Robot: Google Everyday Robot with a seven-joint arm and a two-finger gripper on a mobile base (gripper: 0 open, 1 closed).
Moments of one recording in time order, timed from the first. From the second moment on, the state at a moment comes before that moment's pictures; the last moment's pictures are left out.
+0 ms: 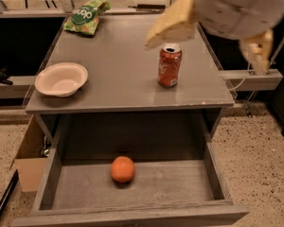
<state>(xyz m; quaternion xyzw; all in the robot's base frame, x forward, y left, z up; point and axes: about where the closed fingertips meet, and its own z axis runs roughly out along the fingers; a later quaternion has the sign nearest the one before) 0.416 -0.095 1.041 -0.97 0.10 -0.20 0.06</state>
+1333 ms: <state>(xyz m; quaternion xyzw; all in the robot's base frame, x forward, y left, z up) 0.462 0.030 0.940 -0.99 -0.10 -0.11 -0.02</state>
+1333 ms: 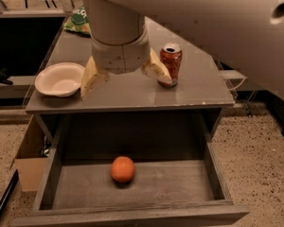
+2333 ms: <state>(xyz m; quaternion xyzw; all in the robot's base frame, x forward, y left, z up) 0.428 -0.002 0.834 -0.99 -0.11 0.00 0.02</state>
